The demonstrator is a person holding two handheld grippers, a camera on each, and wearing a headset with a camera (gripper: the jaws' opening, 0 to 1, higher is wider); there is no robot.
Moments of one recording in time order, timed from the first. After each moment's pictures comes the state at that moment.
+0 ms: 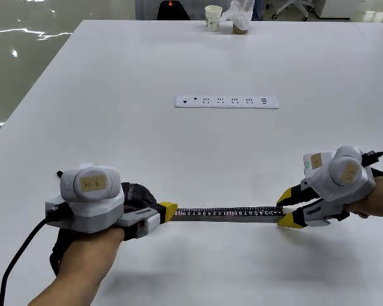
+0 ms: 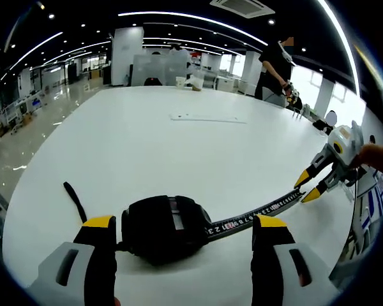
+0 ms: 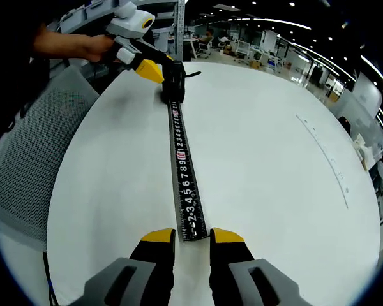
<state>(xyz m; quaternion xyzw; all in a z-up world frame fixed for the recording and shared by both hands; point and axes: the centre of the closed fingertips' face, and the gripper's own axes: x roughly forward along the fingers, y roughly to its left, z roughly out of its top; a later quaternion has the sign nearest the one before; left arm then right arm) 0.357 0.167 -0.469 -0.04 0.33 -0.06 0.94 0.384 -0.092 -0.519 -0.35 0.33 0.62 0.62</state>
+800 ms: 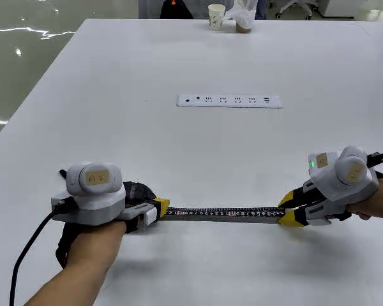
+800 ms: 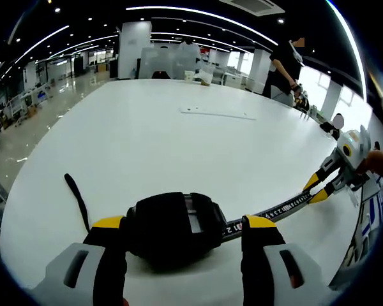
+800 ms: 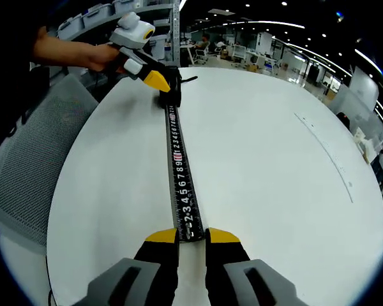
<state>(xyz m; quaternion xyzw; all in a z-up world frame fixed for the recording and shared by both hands) 0.362 0.177 -0.484 -0.05 0.35 -0.03 0.93 0.384 -0.092 -0.521 -0.32 0.32 0.62 0.64</state>
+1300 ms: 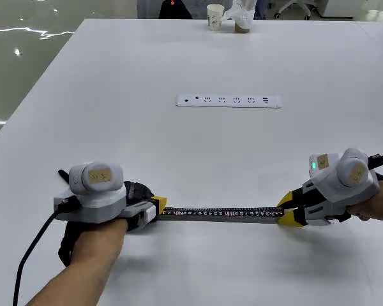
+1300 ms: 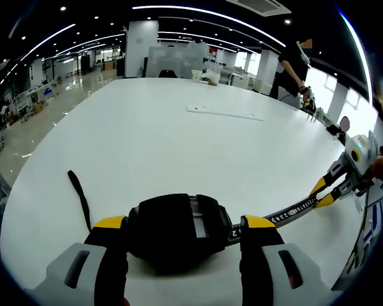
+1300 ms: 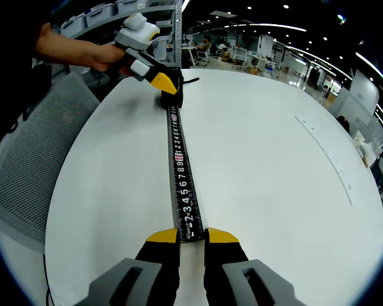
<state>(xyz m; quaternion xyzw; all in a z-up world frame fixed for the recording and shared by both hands) 0.367 0.181 -0.488 -0.06 0.35 -0.01 0.93 0.379 -0.089 -0.518 -0.33 0.31 0.63 0.64</state>
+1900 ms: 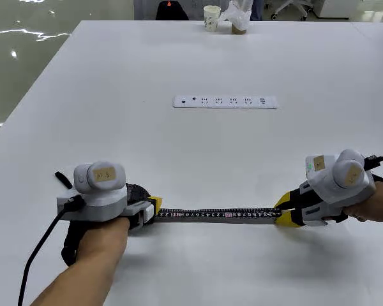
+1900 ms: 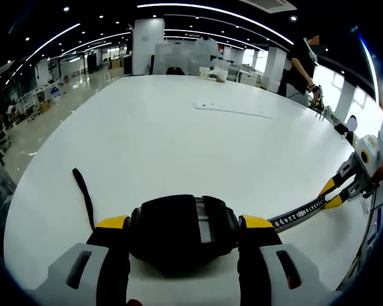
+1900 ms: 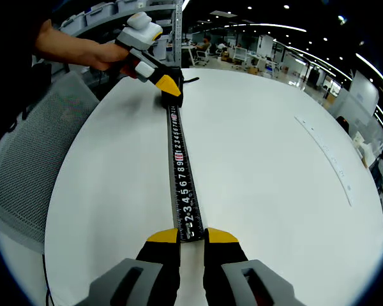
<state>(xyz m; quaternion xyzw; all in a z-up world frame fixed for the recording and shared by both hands) 0.369 0.185 -0.495 -0.05 0.36 0.02 0.93 0.383 -0.092 -0.521 -0.33 0.31 0.62 0.64</state>
